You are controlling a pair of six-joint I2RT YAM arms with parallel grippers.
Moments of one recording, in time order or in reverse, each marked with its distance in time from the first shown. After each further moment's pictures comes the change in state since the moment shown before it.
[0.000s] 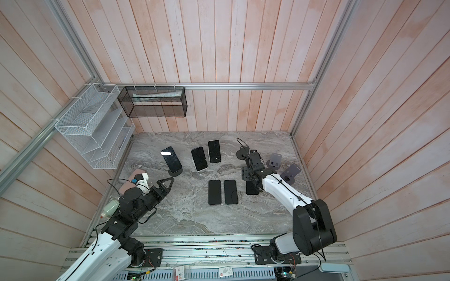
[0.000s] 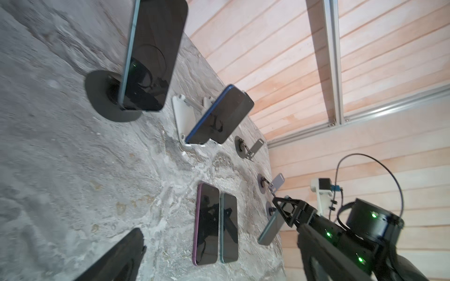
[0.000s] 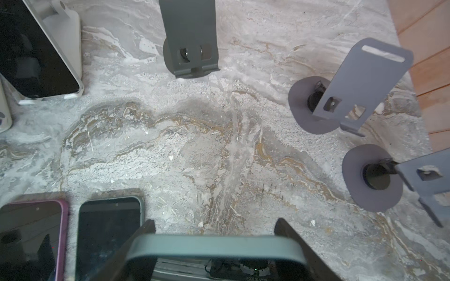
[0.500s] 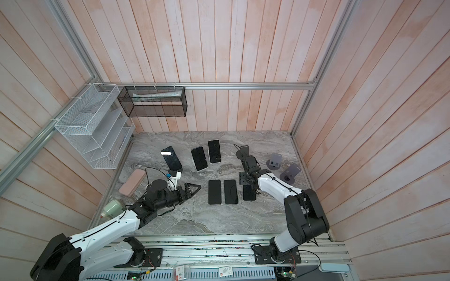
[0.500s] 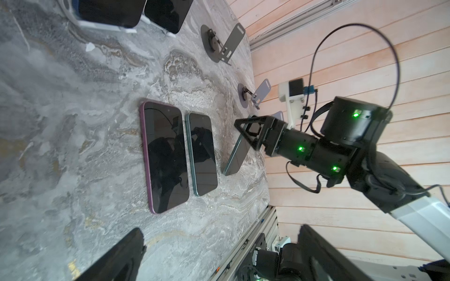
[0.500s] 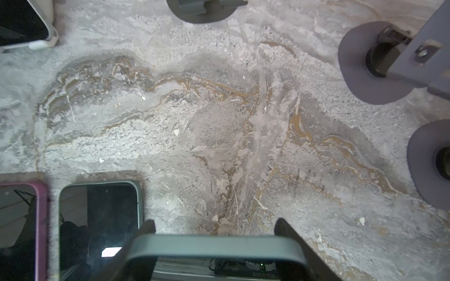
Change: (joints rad) left arm -0.196 0.422 0.069 0.276 0.233 0.011; right arm 0.011 0.114 -0.038 0.039 -0.054 0.026
